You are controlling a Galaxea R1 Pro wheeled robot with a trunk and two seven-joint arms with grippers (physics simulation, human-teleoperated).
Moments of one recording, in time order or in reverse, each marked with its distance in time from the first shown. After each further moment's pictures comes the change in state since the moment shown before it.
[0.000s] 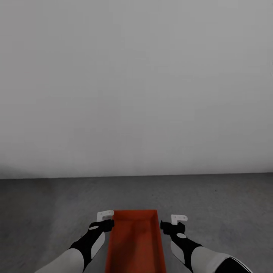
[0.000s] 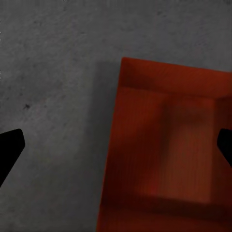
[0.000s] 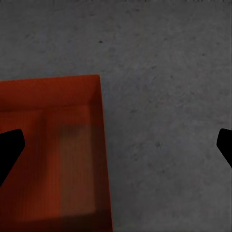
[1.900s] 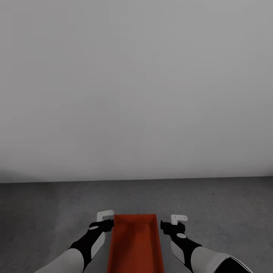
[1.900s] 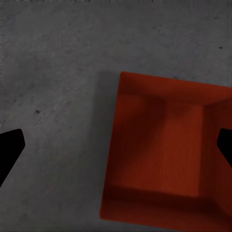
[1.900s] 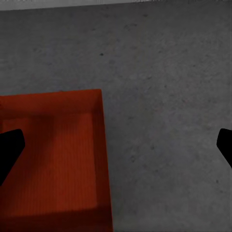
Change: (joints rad) left arm 0.000 0.001 0.000 0.000 -0.001 -0.001 0.000; right arm 0.000 0.000 0.000 0.000 0.000 0.000 0.000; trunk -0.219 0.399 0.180
